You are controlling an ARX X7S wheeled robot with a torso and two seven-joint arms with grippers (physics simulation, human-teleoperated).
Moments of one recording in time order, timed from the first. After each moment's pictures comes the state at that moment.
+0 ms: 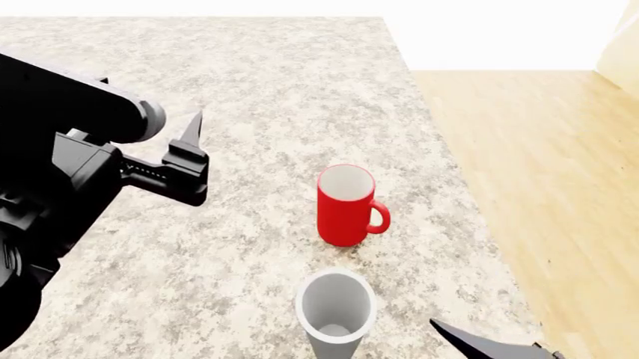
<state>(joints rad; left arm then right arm) -1.01 -0.75 0.10 0.71 -1.51 -1.29 -0.81 -0.59 0.48 0.17 -0.99 0.33 0.28 -0.42</state>
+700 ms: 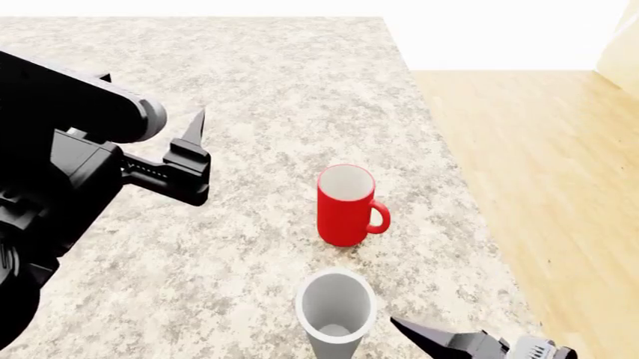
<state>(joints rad) -1.03 -0.76 0.12 0.71 -1.51 -1.27 -0.80 -0.42 0.48 0.00 -0.92 0.36 0.39 -0.41</state>
